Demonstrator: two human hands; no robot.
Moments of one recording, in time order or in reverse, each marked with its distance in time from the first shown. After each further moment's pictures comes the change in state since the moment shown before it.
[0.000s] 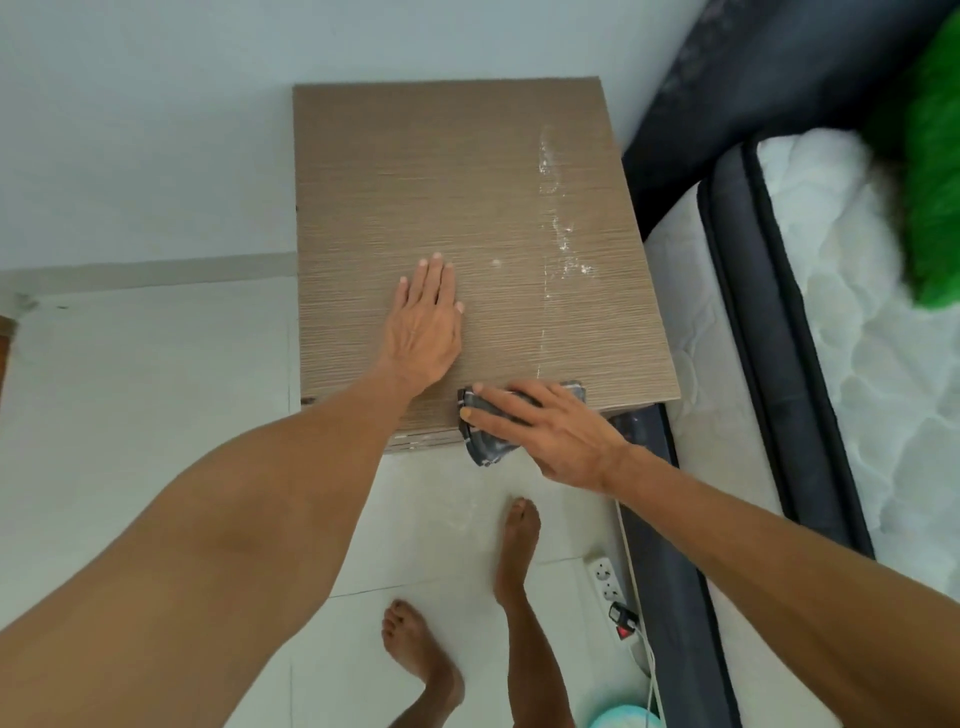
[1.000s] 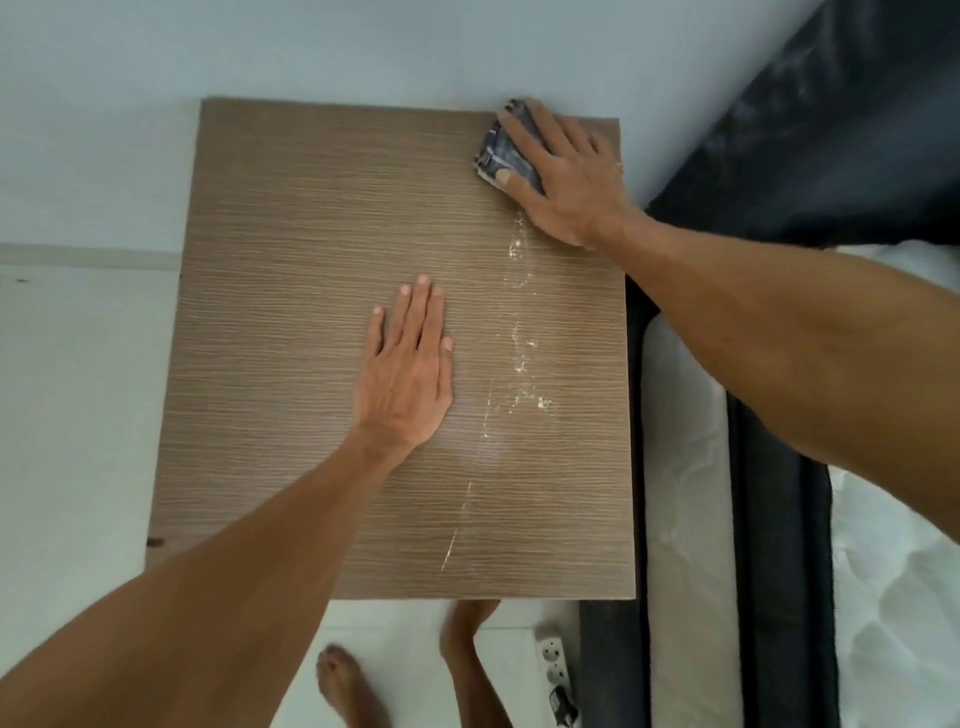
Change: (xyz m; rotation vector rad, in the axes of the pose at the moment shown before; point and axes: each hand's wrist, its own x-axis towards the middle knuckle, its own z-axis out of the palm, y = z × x) left_hand 0.120 0.049 0.033 0.033 0.066 -0.182; right_hand 0.205 0.375 -0.019 0.137 0.039 0.443
